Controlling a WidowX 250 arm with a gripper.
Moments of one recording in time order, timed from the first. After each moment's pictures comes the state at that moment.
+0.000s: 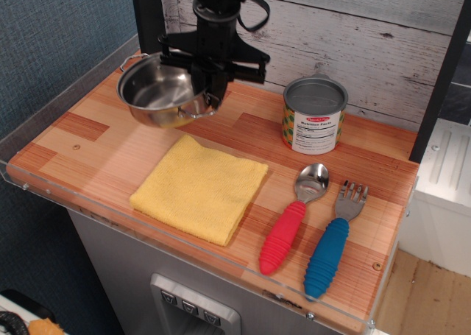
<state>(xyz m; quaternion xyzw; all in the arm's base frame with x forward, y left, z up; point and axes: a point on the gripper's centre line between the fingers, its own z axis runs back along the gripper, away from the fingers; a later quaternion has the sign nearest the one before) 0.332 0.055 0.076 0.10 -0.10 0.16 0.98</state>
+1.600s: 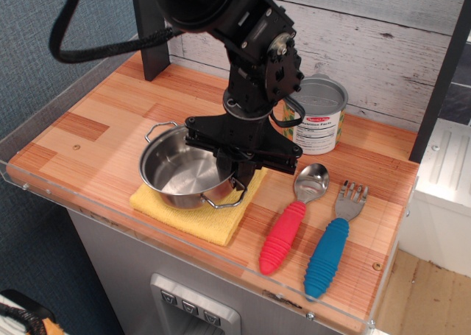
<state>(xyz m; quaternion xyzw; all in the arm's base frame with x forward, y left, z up) 0.282 -0.001 0.034 0.08 -0.09 0.11 0.99</state>
